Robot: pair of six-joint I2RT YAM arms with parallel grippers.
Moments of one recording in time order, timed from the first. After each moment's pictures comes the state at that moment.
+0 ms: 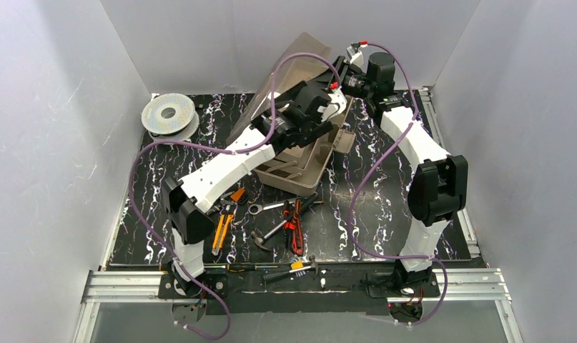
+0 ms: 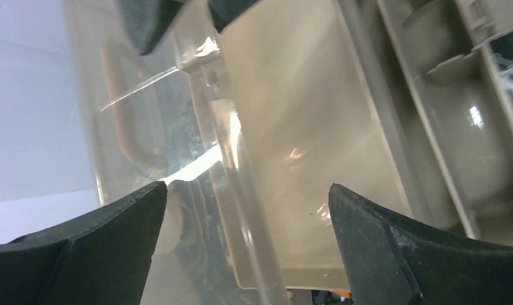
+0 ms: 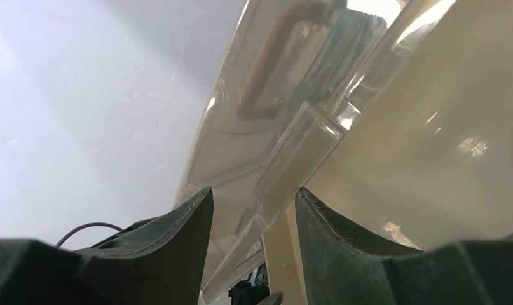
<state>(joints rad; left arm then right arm) -0.89 1.86 2.06 -0.86 -0.58 0.47 0.29 1.85 1.67 0.05 -0.81 1.04</state>
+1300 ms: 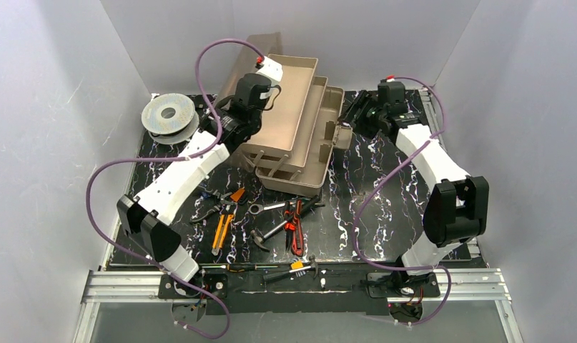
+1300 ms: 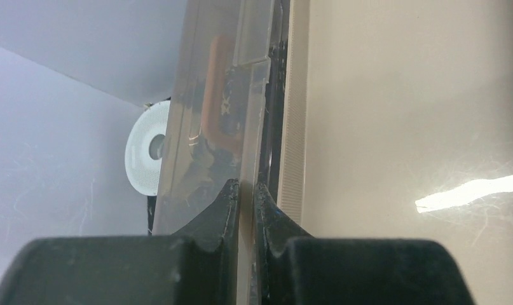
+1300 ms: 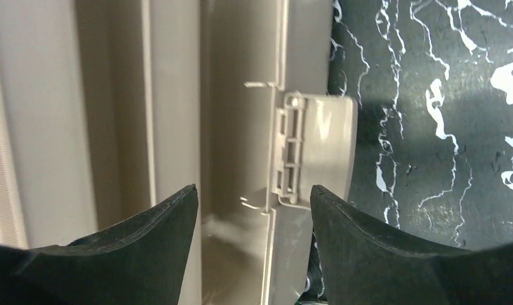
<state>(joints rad) -0.66 1.61 1.74 -0.62 -0.66 0.26 0.22 1.63 1.40 -0.40 -0.22 0.73</state>
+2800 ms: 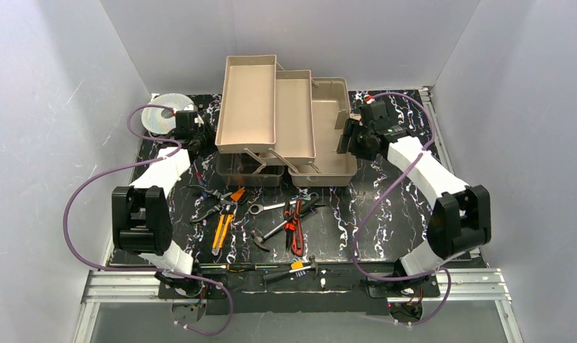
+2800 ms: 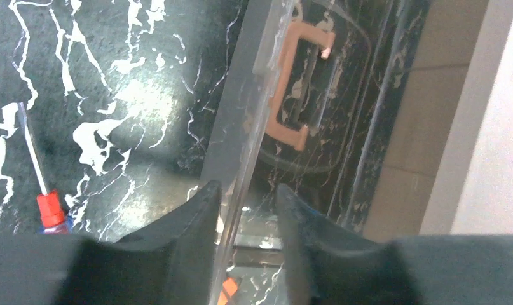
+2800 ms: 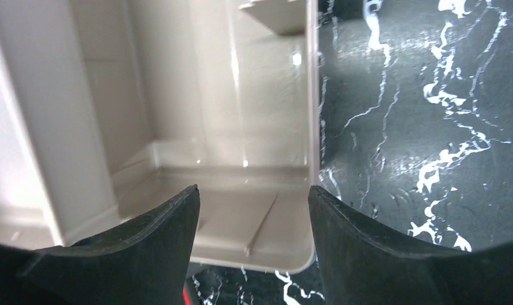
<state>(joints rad) -0.05 1.58 1.09 -0.26 0.12 -0.55 0.36 1.56 1.27 -0.61 0.00 0.52</state>
